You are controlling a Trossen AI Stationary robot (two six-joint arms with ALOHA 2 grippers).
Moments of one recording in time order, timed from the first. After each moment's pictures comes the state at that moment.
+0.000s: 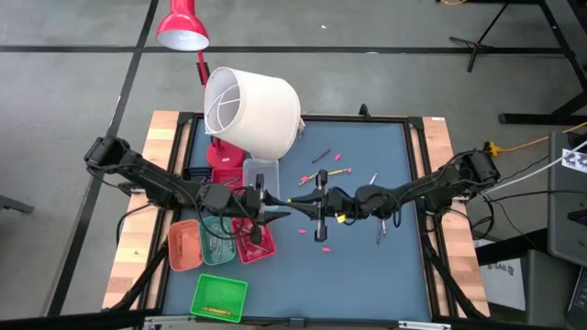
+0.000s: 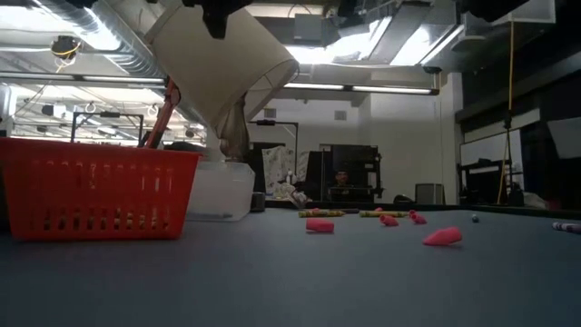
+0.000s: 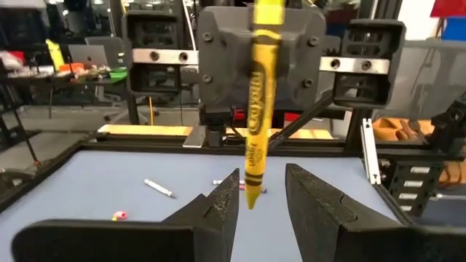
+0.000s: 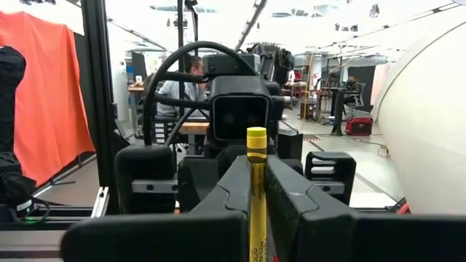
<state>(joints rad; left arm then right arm) -0.30 1.36 0.69 0.62 -0.34 -0.05 0.27 1.60 0.88 0.93 0.25 -0.06</state>
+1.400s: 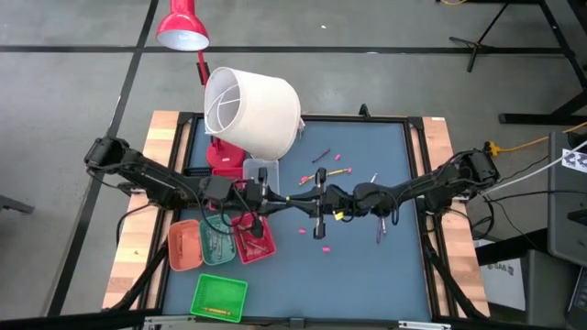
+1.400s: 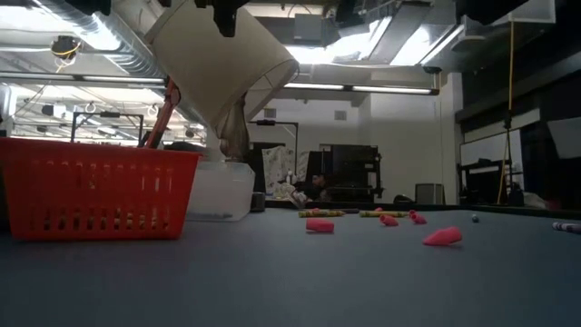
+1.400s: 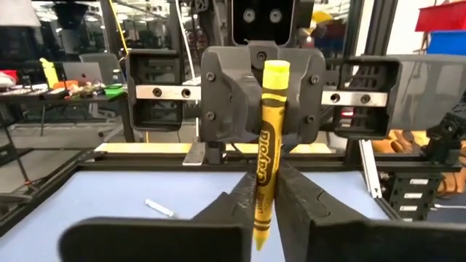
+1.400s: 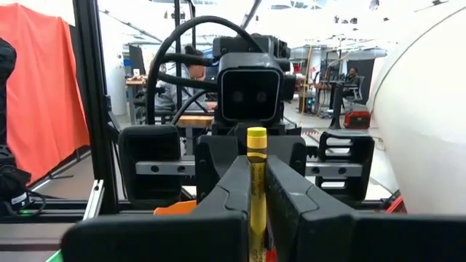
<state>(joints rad) -0.23 1.36 0.69 0.69 -0.24 -0.02 0.25 1.60 0.88 0.91 0.23 -0.05</state>
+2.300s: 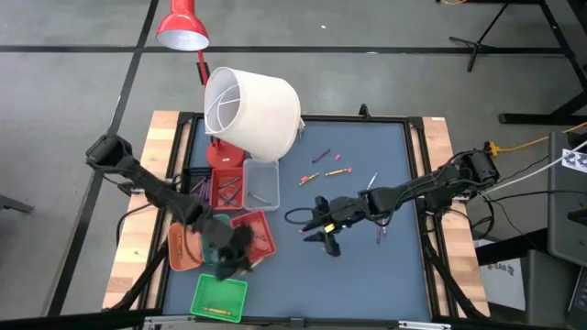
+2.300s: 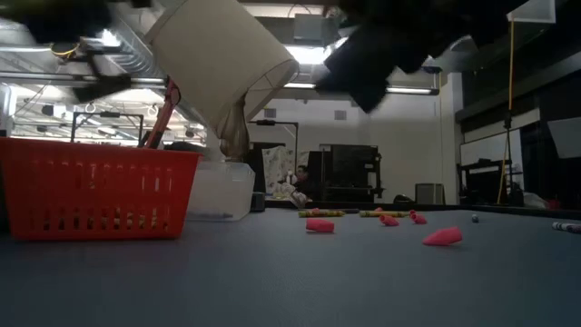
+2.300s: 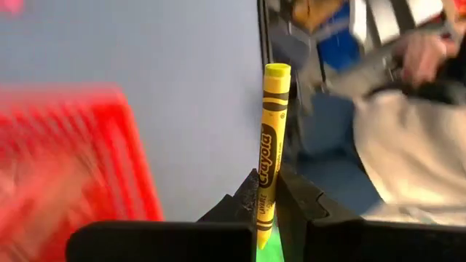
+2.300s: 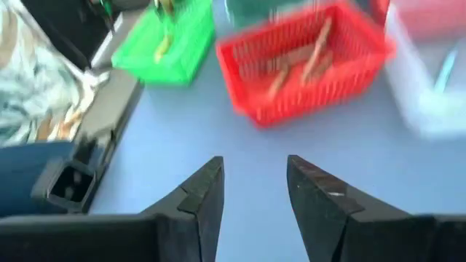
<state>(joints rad) -0.50 1.36 0.69 0.09 0.12 -0.82 0.26 1.60 0.88 0.21 -0.11 0.27</state>
